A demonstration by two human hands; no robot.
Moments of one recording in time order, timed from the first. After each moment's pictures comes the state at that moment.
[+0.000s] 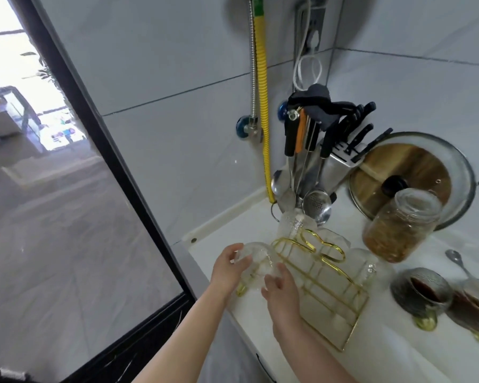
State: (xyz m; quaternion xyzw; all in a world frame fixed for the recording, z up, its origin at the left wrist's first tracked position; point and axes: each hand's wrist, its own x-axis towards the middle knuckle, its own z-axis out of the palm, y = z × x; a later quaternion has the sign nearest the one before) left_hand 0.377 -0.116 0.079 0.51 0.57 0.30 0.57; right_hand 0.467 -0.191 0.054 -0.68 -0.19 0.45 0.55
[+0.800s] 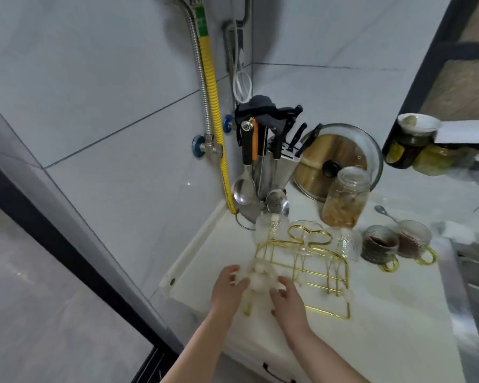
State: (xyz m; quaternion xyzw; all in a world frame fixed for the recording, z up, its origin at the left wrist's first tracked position) left_hand 0.353 -0.069 0.055 0.62 0.49 0.16 0.59; right_hand 0.425 -0.176 0.043 -0.79 -0.09 0.32 0.52
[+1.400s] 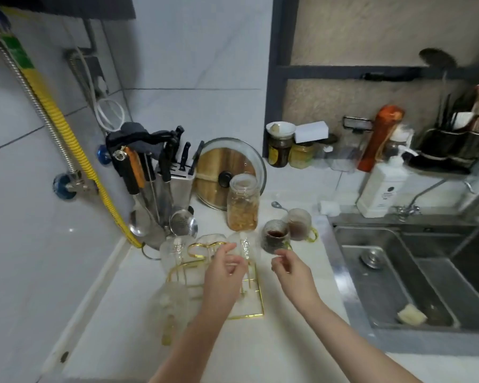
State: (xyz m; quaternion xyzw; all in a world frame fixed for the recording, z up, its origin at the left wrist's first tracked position) left_hand 0.466 -0.181 0.130 0.73 0.23 0.18 0.61; right_hand 0.543 -0.313 0.109 -0.86 -0.09 0.09 0.50
